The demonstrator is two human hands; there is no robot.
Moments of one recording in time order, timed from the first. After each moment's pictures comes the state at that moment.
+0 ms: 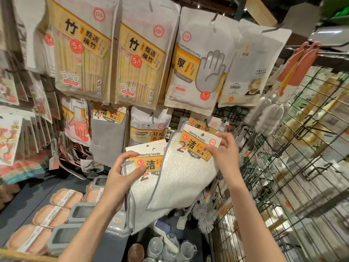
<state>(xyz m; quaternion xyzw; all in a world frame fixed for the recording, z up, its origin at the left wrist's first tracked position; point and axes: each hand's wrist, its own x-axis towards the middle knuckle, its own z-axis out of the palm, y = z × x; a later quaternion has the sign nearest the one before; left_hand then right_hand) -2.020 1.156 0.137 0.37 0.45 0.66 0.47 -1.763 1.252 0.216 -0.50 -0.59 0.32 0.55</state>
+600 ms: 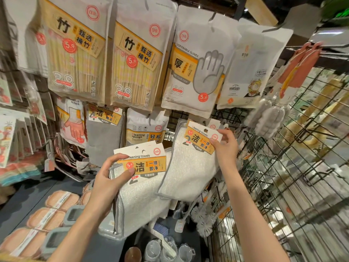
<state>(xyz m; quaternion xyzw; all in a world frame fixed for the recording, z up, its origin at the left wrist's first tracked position) -2.031 1.160 0.132 0.38 0.47 0.67 0.43 -1.753 1.311 0.206 -0.54 -0.56 0.23 0.58</state>
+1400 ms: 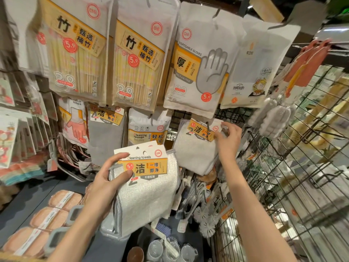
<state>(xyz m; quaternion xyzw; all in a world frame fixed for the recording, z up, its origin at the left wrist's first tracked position) -2.041 1.160 0.129 0.38 0.46 0.66 0.45 -1.755 1.345 0.207 -0.59 -0.58 0.12 0.56</state>
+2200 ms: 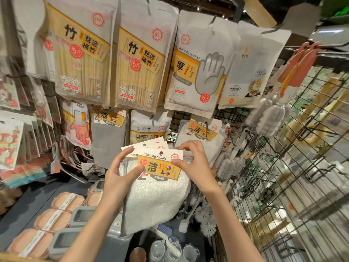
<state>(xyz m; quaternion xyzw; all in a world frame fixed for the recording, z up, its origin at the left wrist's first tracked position) -2.018 1.159 0.145 0.36 0.48 0.69 0.40 -1.823 1.226 0.204 -0.46 -0.74 0.28 0.40</state>
